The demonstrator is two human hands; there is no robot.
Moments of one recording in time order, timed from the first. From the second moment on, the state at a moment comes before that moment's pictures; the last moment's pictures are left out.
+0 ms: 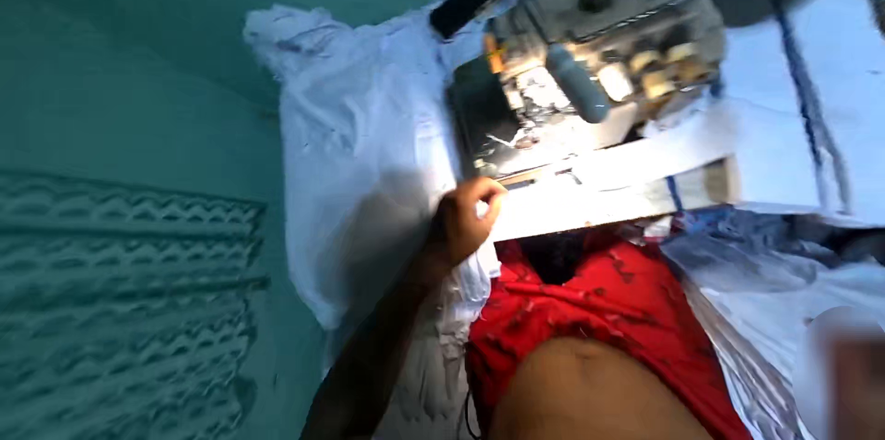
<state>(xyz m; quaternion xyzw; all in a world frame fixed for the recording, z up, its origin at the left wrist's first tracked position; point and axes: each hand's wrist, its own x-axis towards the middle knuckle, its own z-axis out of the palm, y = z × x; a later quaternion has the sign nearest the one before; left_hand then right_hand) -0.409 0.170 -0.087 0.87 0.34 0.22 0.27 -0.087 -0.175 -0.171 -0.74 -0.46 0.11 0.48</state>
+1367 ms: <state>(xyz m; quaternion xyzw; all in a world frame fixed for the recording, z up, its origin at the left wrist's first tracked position) -0.578 0.255 0.149 0.82 0.55 0.15 -0.10 -0.284 0.139 0.072 -0.42 -0.60 0.26 0.62</state>
